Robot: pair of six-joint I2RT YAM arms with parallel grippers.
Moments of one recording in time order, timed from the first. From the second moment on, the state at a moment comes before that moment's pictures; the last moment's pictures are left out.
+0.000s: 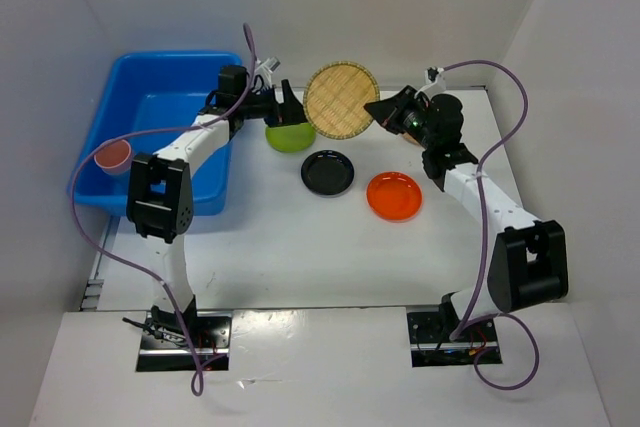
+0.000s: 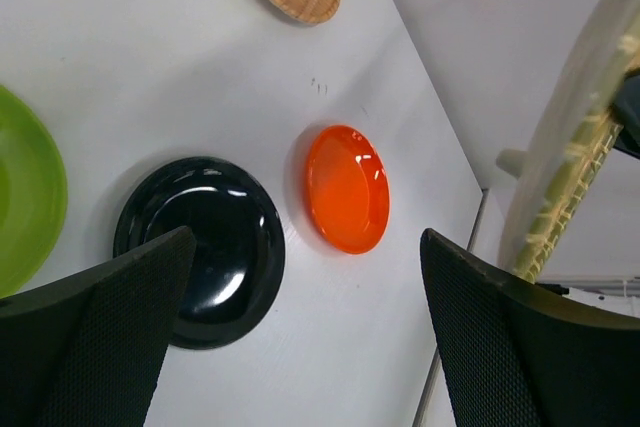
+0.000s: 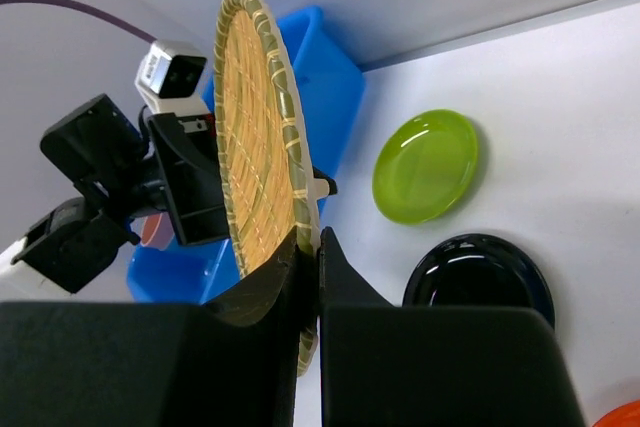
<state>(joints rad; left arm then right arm) -0.22 2.03 1.63 -0.01 0.88 -0.52 0.21 1.43 1.03 0.35 -0.34 0.78</state>
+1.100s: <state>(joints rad) -0.18 1.78 1.48 0.02 1.04 -0.48 0.35 1.37 1.03 0.29 -0.36 0.74</state>
